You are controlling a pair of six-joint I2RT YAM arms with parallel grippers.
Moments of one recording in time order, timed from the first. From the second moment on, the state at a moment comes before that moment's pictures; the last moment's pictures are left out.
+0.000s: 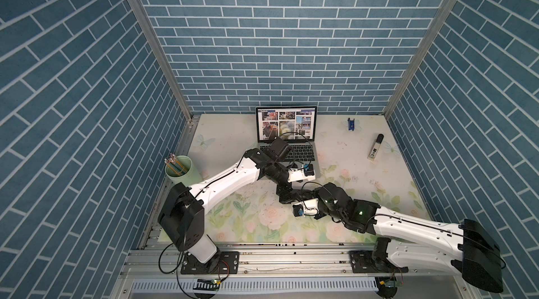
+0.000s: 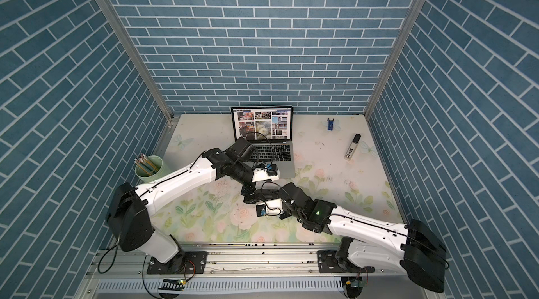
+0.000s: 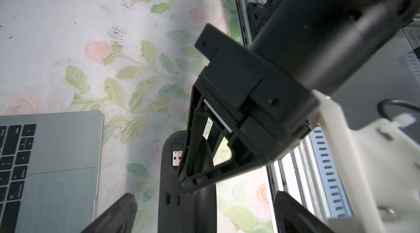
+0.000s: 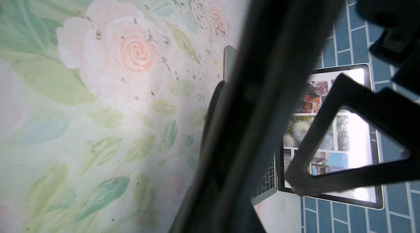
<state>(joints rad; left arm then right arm) -0.75 1.57 1.29 -0.80 0.64 0.69 1.09 1.08 0.58 -0.16 0.16 -0.91</state>
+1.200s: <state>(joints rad) -0.46 1.09 0.78 -0.11 0.01 0.42 0.13 1.25 0.40 0.18 -0.61 0.52</state>
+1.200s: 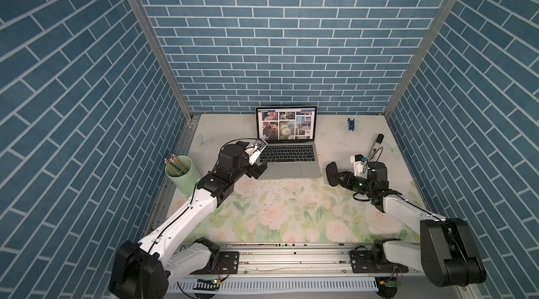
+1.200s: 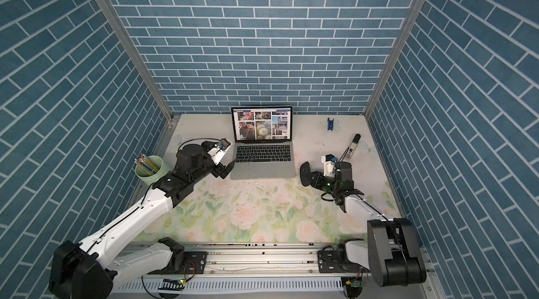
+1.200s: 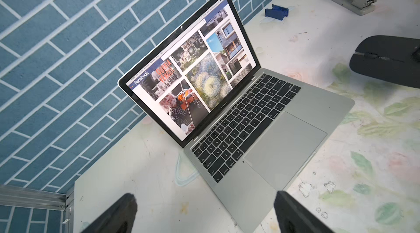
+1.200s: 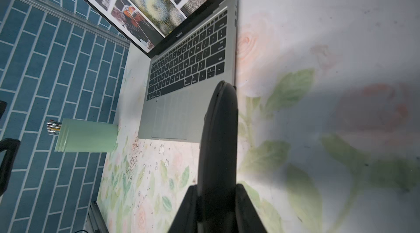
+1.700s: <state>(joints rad) -0.45 1.09 0.77 -0.11 0.02 0.42 0.11 1.42 0.40 0.28 -0.59 0.51</state>
